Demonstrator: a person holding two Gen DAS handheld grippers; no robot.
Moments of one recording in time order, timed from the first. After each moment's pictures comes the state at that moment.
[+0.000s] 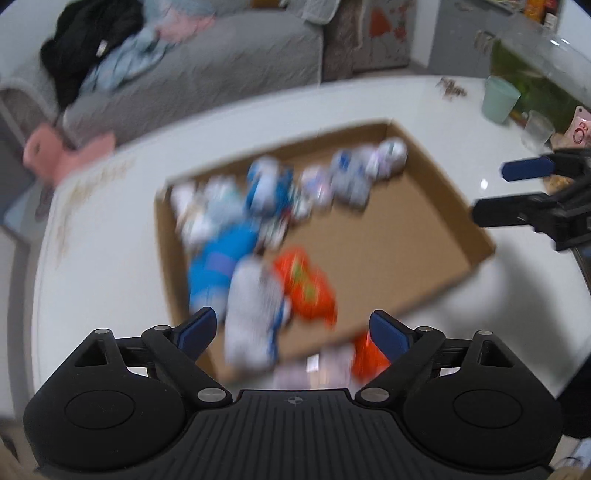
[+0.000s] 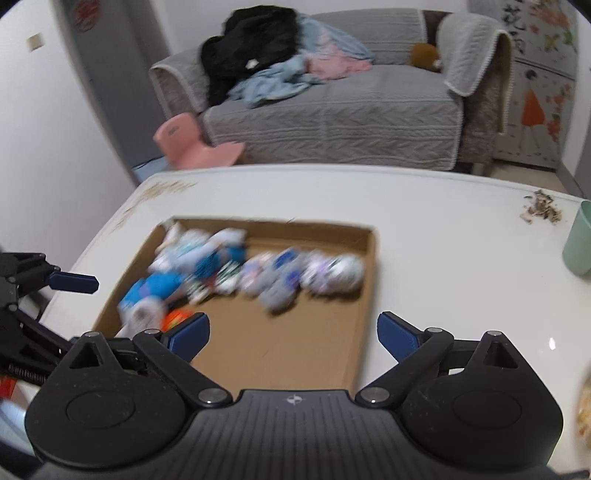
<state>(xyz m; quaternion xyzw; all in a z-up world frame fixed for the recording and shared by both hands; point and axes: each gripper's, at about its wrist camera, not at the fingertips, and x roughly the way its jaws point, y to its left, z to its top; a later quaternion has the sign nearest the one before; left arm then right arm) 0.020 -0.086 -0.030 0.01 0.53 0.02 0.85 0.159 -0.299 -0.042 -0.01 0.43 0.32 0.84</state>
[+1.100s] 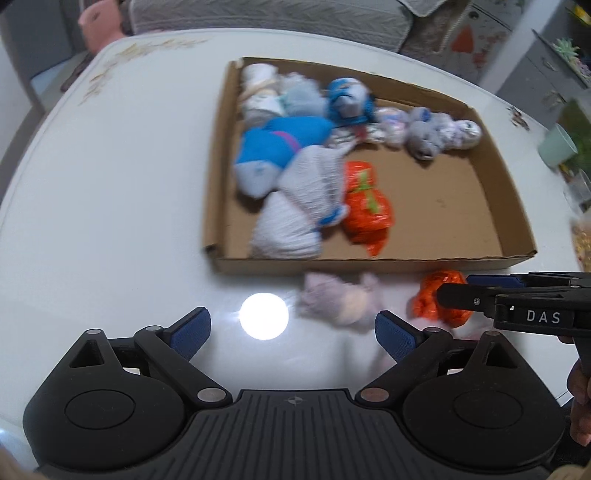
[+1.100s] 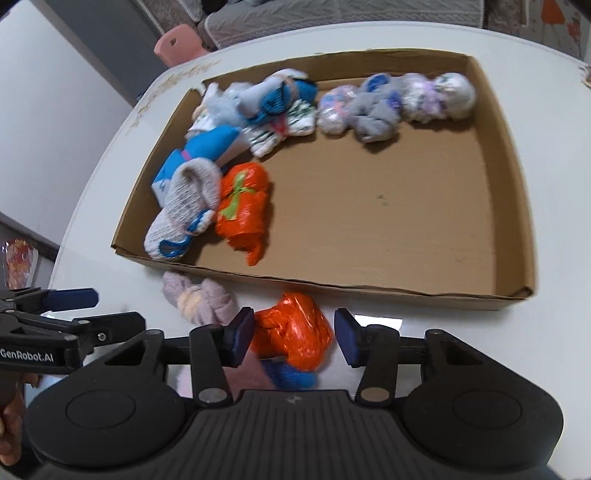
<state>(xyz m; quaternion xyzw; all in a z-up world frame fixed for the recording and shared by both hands) -0.018 -0.046 -0.083 -0.15 0.55 0.09 0.82 0.123 -0.229 -0.125 0.02 0.57 0.29 0.77</state>
